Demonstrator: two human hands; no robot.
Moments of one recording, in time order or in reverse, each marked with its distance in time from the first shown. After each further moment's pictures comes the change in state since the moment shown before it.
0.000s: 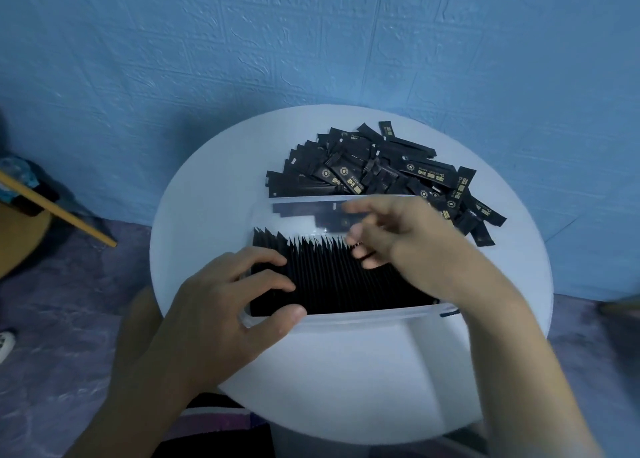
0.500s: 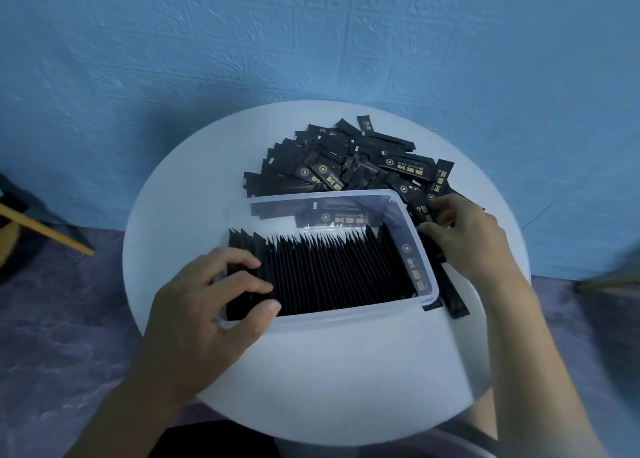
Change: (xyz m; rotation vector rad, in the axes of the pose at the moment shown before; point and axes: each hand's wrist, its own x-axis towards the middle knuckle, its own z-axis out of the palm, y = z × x) left_hand 0.005 -0.003 0.010 -0.018 0.109 -0.030; right_hand 0.000 0.078 -0.067 -0.560 0.529 0.300
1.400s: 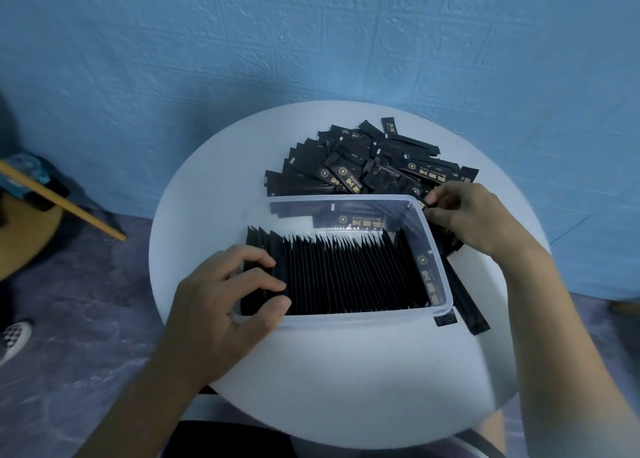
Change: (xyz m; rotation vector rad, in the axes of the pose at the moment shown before) left_hand 0.000 0.001 0.002 -0.038 0.002 -0.032; right_hand 0.049 -0.010 -0.004 0.177 -0.230 -0.185
